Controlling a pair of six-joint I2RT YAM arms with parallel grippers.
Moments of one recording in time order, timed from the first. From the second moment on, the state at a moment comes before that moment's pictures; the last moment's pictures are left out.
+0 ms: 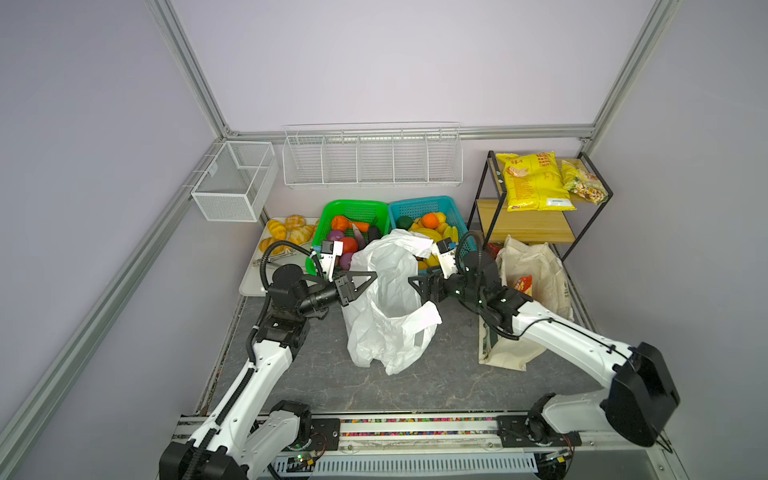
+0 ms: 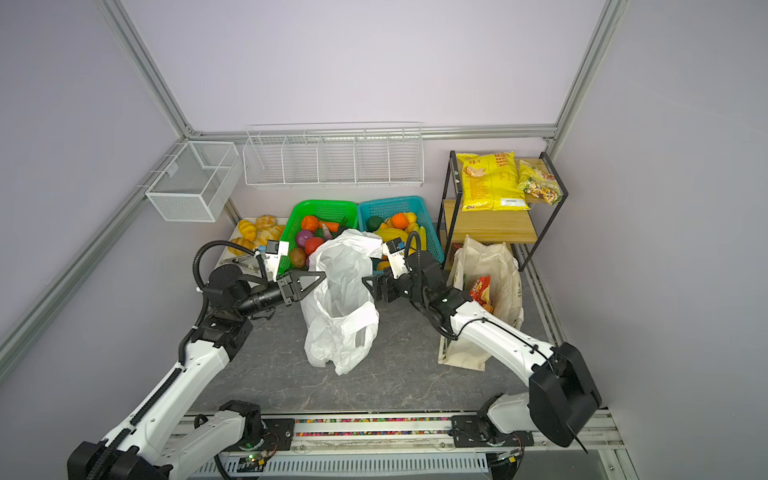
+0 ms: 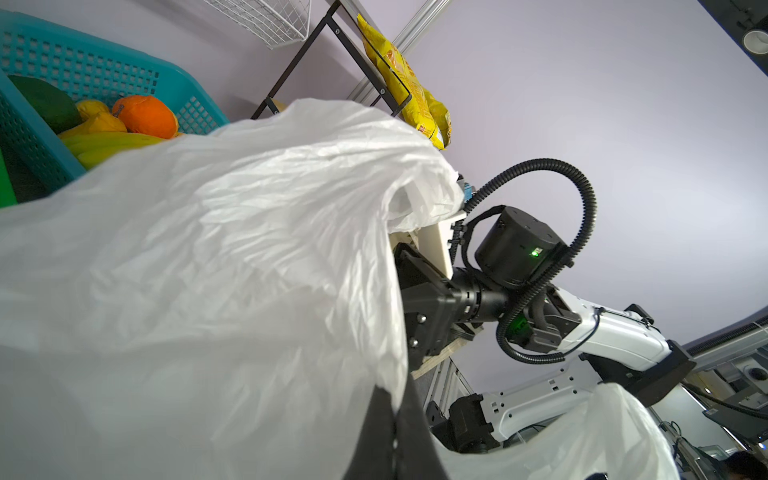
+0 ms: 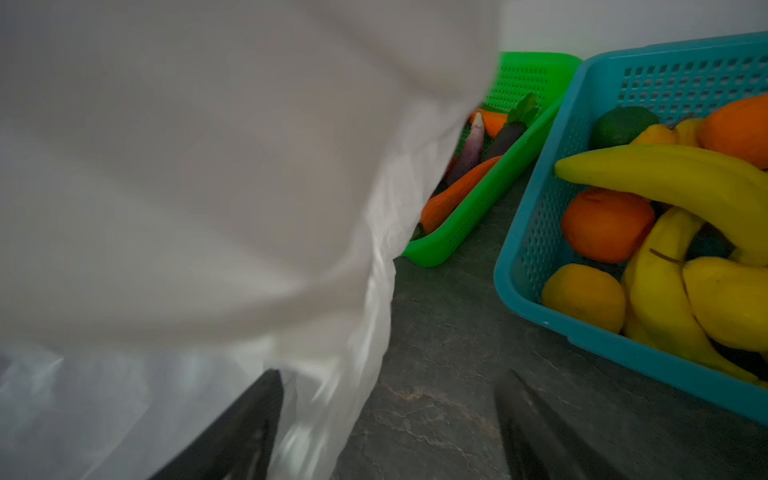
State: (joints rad) left arm -0.26 0.98 0.73 0.21 0.92 -0.75; right arm 0.69 1.43 0.98 0.03 -0.26 0.36
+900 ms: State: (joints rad) left arm -0.07 0.89 0.76 -0.25 0.82 -0.72; right arm 0.70 1.45 1.00 0.05 -0.39 0.46
